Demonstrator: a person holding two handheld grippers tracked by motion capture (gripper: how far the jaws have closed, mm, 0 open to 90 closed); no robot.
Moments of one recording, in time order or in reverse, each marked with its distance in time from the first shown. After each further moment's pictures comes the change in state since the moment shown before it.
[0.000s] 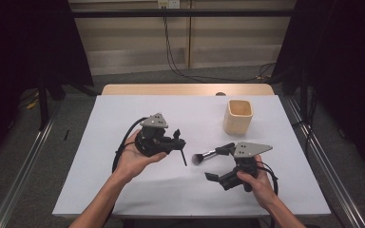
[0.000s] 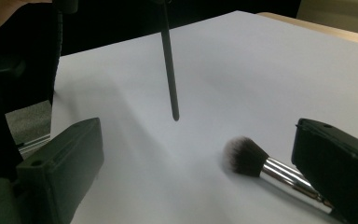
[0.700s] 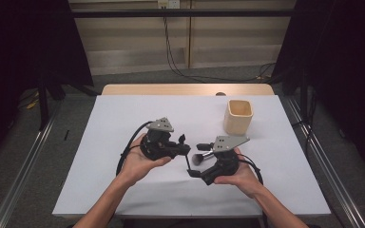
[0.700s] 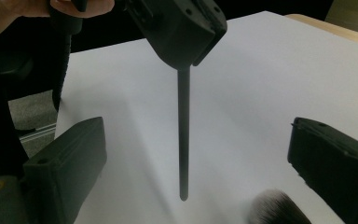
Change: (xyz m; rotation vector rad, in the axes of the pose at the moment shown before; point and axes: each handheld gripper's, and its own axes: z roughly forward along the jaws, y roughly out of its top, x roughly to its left) left arm -0.006 -0.004 0.011 0.028 -0.038 -0.018; right arm 0.008 0.027 0.045 0.046 0.070 -0.053
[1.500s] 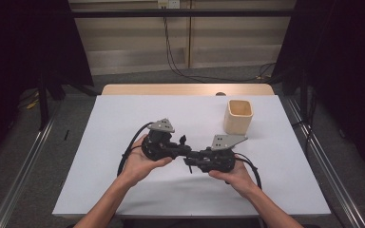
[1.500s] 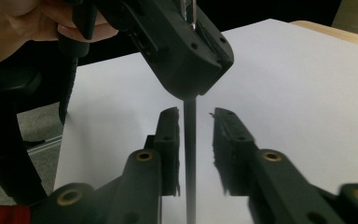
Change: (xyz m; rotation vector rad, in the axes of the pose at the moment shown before) left arm 0.002 -0.003 0.006 0.004 -0.012 -0.005; right arm -0.003 0.000 0.007 -0.043 0.031 0.029
